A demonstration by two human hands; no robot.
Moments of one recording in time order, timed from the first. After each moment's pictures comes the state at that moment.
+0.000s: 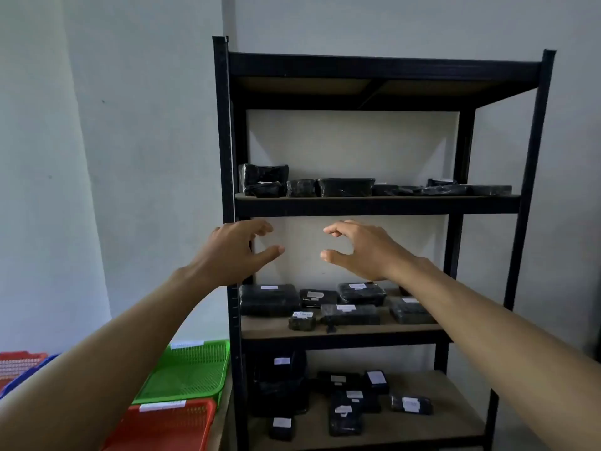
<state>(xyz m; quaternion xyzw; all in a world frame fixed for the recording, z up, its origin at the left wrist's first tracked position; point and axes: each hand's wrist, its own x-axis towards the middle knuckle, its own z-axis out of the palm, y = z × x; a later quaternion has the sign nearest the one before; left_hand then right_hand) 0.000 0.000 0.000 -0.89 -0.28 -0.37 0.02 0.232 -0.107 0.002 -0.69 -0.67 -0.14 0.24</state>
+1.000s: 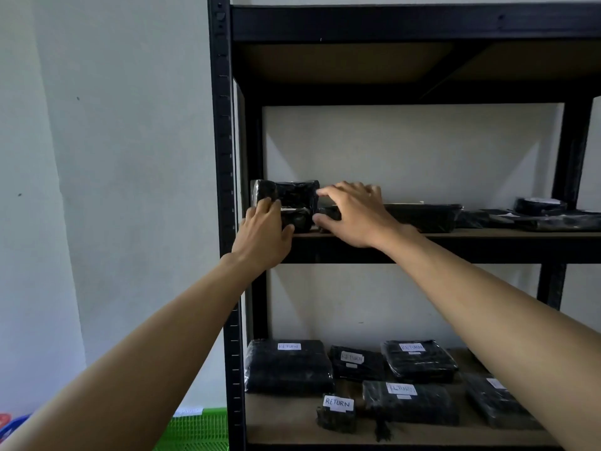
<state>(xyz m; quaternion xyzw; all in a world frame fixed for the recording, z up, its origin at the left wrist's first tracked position) 0.128 0.251 0.044 -0.84 -0.38 -0.39 0.05 0.298 0.171 0.082 -0.65 -0.66 -0.30 0.24</state>
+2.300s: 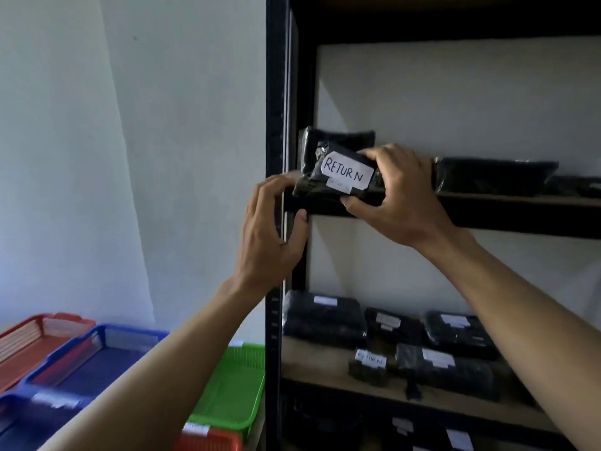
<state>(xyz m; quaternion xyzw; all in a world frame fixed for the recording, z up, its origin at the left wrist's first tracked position) 0.070 0.208 -0.040 -0.71 -0.19 -0.68 0.03 0.270 0.165 0.023 -0.49 -0.70 -0.31 0.41</state>
